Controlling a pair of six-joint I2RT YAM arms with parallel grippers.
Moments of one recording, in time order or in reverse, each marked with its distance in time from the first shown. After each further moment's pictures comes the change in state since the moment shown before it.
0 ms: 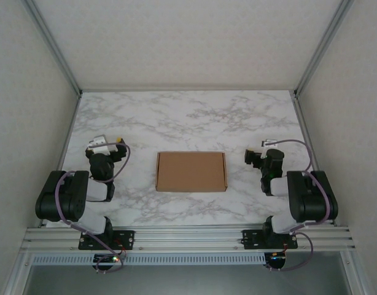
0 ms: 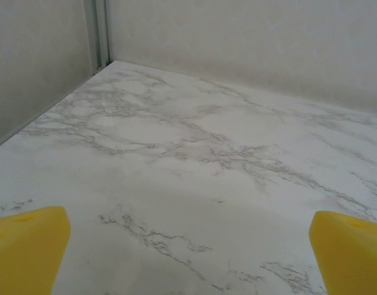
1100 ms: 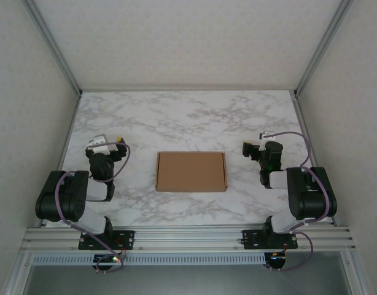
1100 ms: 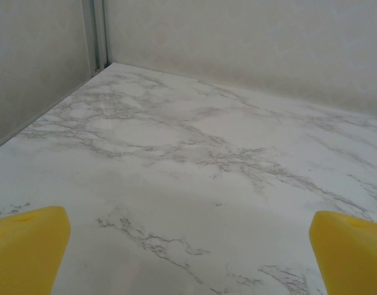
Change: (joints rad) left arm 0.000 0.000 0.006 0.000 0.004 0.000; right arm 0.008 0.010 0.079 -0.010 -0.010 0.000
